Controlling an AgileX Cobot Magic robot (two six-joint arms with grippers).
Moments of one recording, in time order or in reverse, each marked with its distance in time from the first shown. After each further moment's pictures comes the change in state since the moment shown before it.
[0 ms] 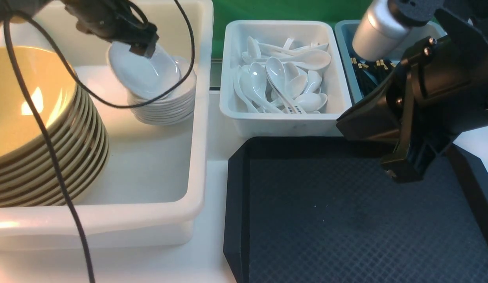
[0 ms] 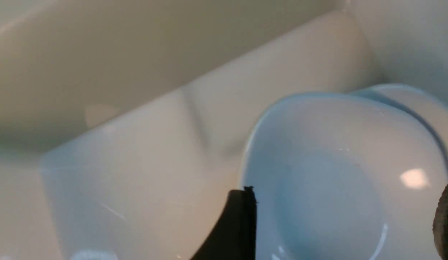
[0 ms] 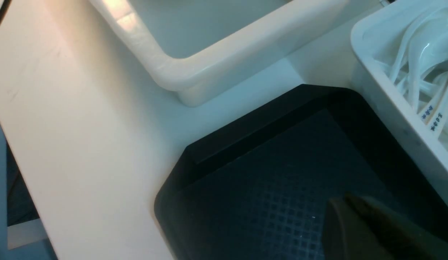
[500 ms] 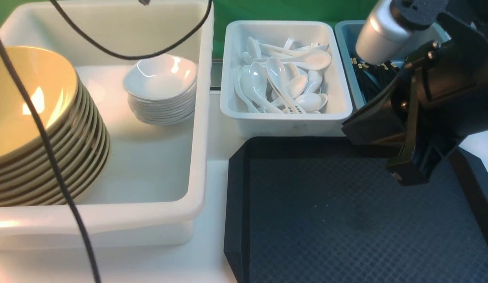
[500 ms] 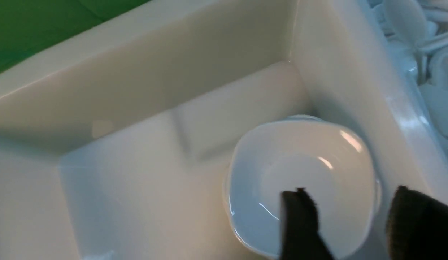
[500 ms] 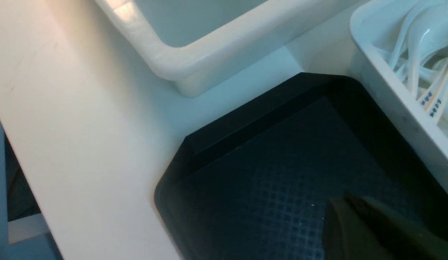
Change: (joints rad) right arm -0.010 -0.016 0.004 -0.015 0.025 0.023; left arm -0.101 -0.107 -0.243 0.032 0.302 -0.099
